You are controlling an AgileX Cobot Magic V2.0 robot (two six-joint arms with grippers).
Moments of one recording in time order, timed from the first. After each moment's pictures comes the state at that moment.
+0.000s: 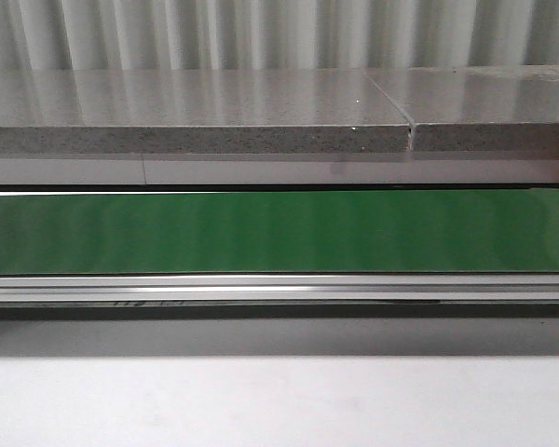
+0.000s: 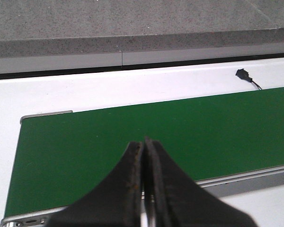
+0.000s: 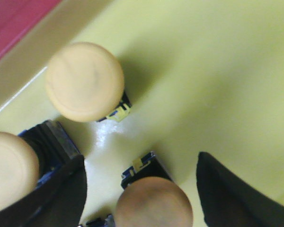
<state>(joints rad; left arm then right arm) -0.11 0.58 -0.57 -0.37 0.51 0.27 -0.77 1.48 -0.82 0.04 0.49 0.10</state>
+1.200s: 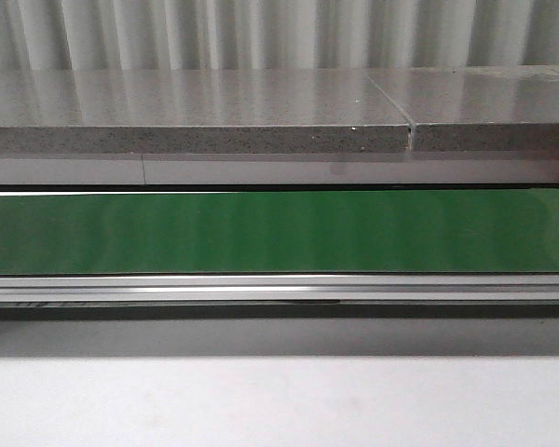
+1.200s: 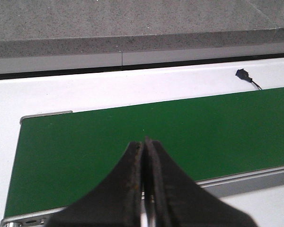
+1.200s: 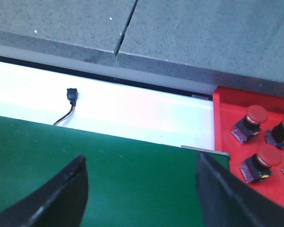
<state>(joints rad) -0.11 0.58 -0.57 -0.37 0.51 0.27 0.04 0.80 -0.82 0.04 0.51 -0.07</state>
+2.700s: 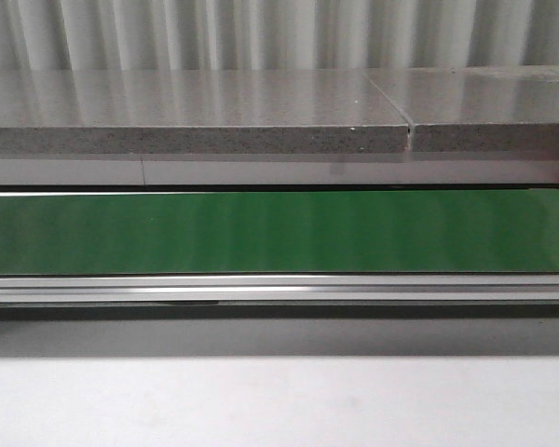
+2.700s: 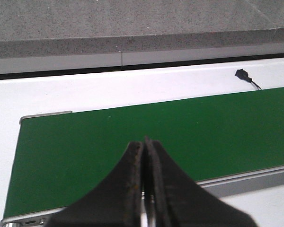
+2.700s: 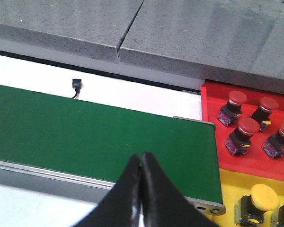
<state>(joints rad) -0.11 0.58 -0.57 -0.37 0.51 0.27 0.04 0.31 -0.53 0.03 0.61 -0.09</state>
